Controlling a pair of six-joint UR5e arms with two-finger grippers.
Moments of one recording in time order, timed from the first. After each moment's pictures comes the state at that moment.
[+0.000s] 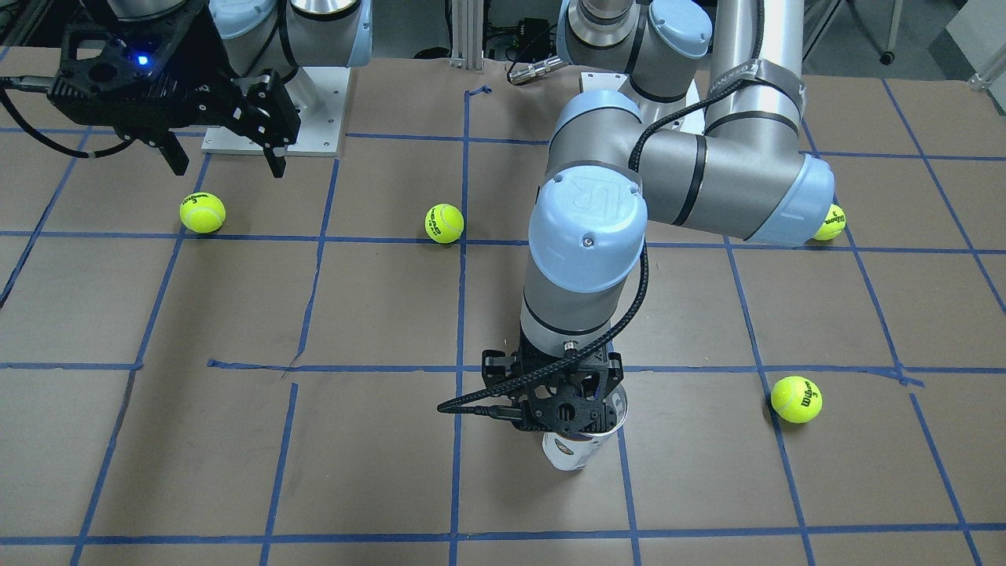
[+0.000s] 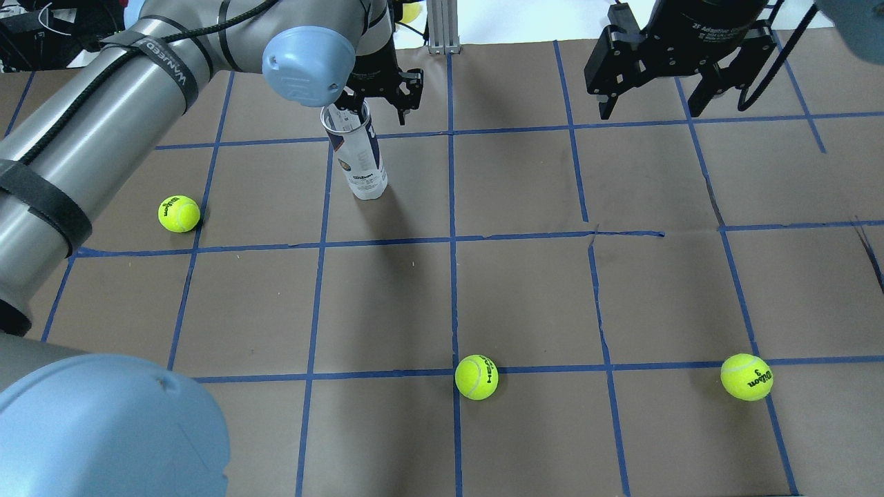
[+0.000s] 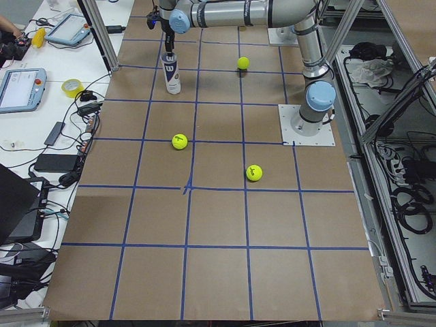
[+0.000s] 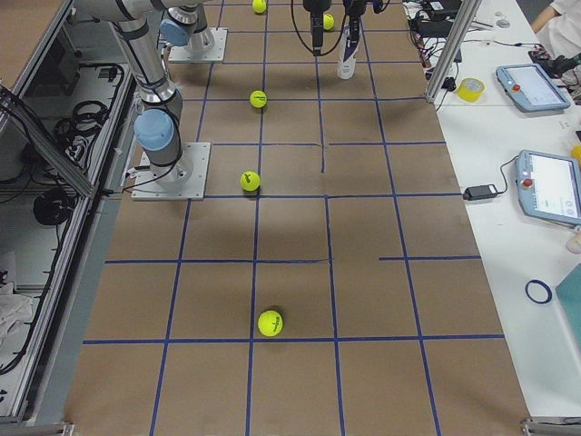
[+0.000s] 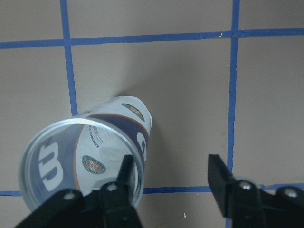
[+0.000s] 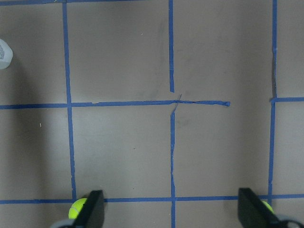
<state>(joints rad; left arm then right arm) -1.79 -2.07 -1.26 -1.28 1.60 -0.20 1.62 -1.56 1.42 -1.49 -1.56 0.06</state>
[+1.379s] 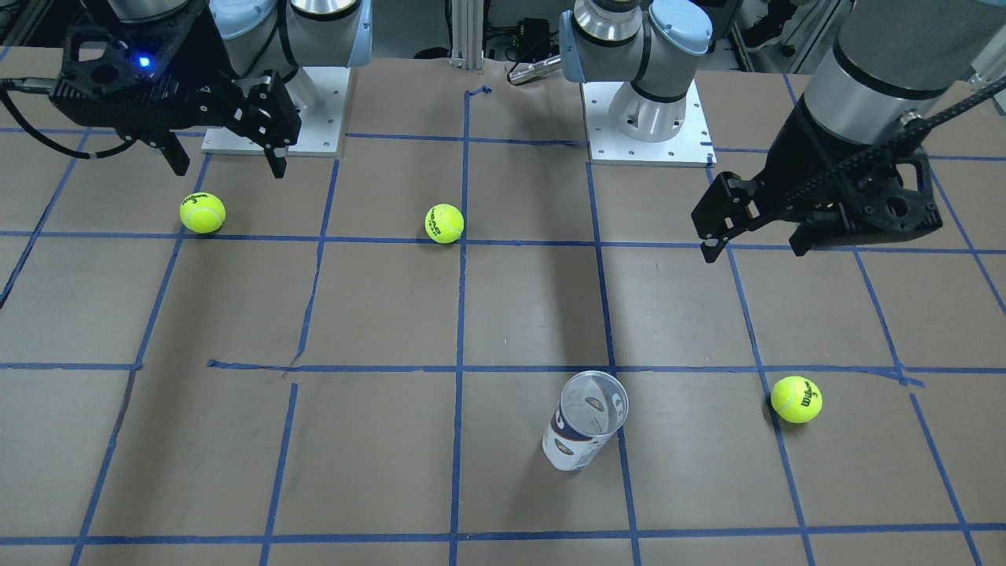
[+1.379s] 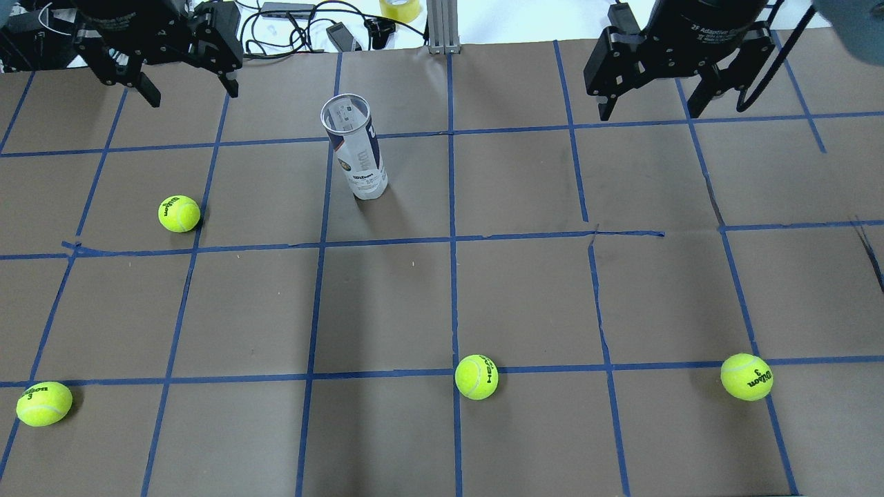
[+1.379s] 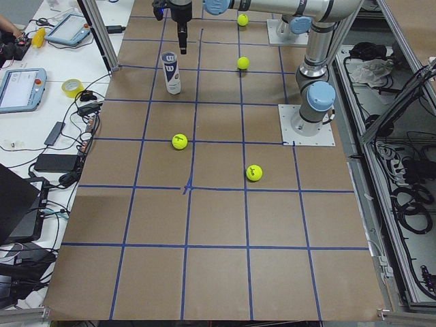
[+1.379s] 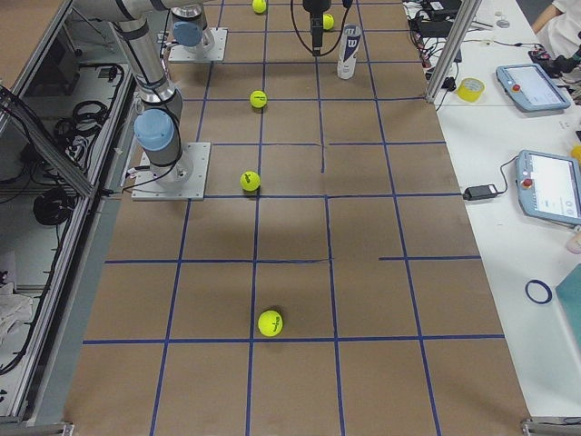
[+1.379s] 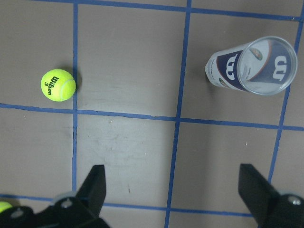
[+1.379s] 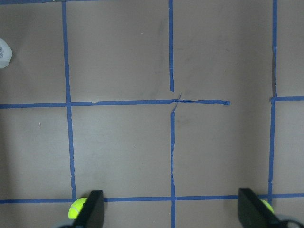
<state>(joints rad) -1.50 -1.69 -1.36 -1.62 1.58 -0.03 1.62 -1.56 1.42 -1.49 -1.56 0.06</state>
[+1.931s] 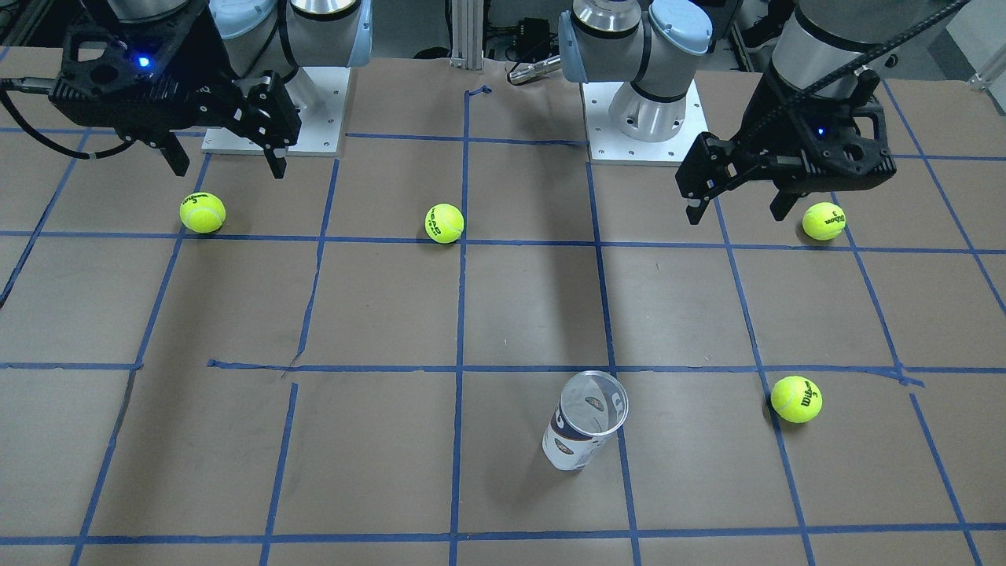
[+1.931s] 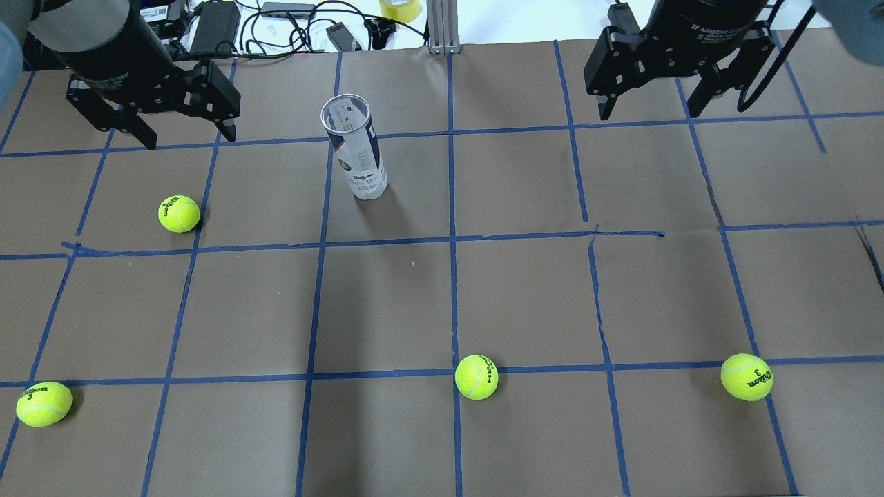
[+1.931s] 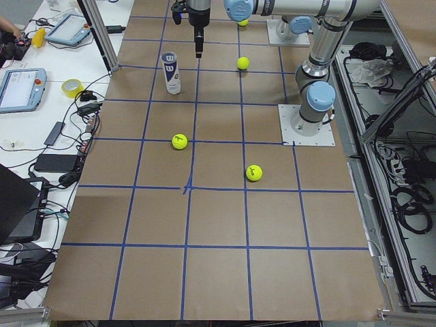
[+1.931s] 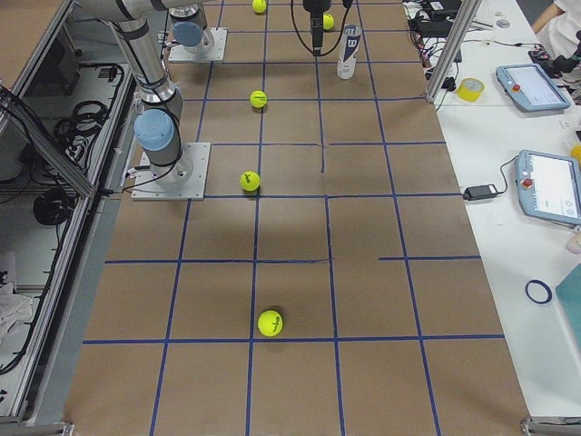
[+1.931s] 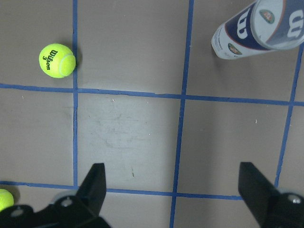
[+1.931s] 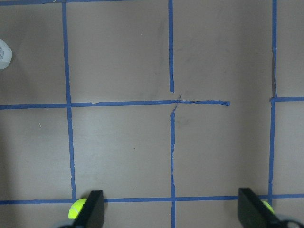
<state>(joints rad) -1.49 -1.57 -1.52 -1.55 1.59 0.00 1.62 -1.56 1.42 -1.49 -1.57 0.06</state>
